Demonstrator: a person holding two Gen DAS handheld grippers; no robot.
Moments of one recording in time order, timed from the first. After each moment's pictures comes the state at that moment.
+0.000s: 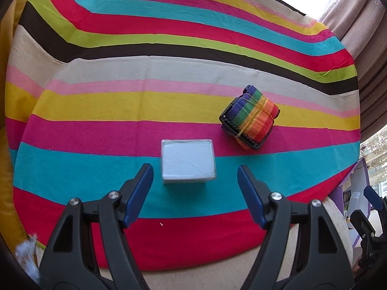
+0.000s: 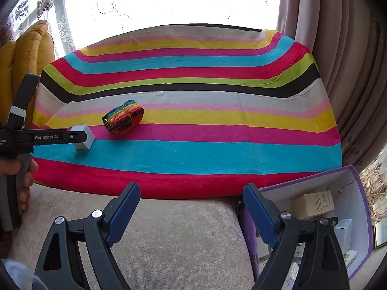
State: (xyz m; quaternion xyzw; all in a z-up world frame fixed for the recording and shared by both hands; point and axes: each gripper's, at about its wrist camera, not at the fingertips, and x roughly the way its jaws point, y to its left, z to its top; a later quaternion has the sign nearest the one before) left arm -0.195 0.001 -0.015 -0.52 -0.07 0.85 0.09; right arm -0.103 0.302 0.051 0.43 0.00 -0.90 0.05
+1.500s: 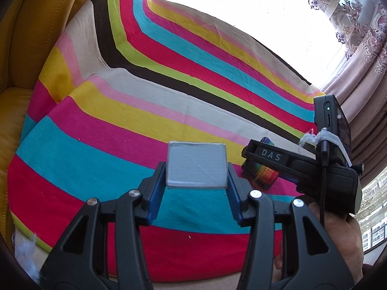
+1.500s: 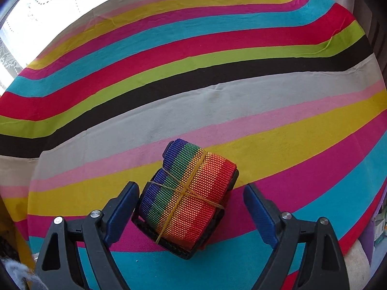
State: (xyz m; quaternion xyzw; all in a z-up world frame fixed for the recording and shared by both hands) left arm -0.157 -0.072 -0.012 -0.38 -0.21 0.90 0.06; right arm -0.283 0.165 -0.011 0.52 -0.08 -0.85 -0.03
